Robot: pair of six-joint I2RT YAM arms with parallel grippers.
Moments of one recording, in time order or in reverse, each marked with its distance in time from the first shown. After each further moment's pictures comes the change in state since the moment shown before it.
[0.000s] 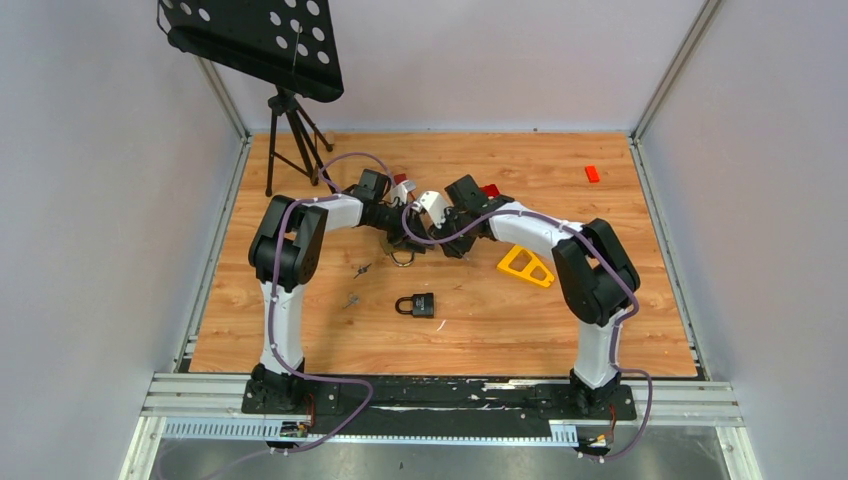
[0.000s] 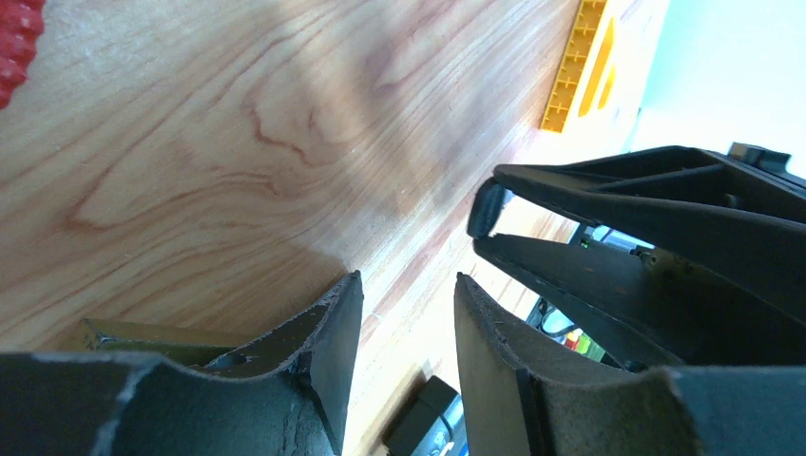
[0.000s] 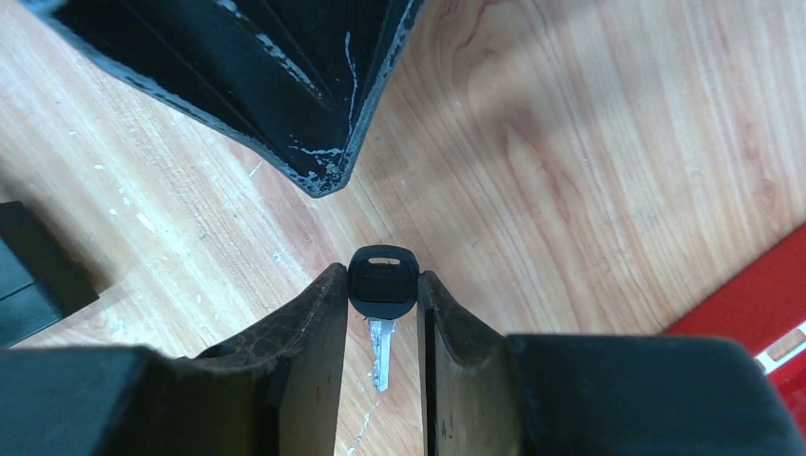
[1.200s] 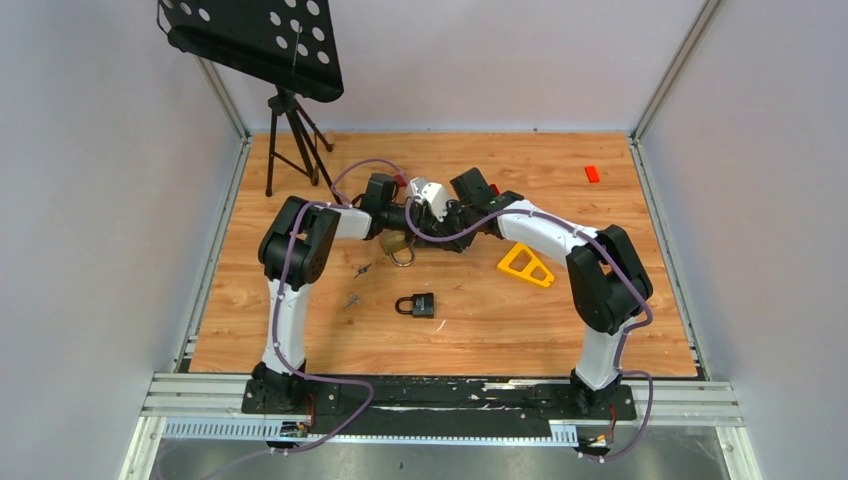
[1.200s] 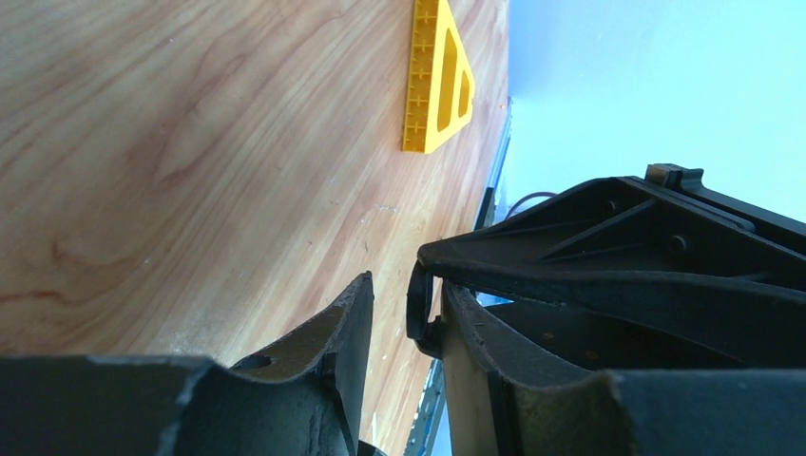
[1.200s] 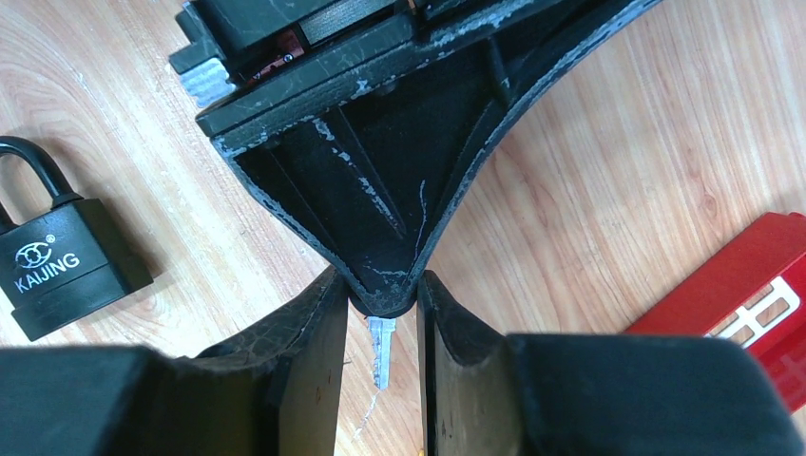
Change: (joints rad) left arm -0.059 0.041 -0.085 0.494 0.199 -0.333; right arm -0.005 -0.089 -0.002 0.001 -0.061 0.000
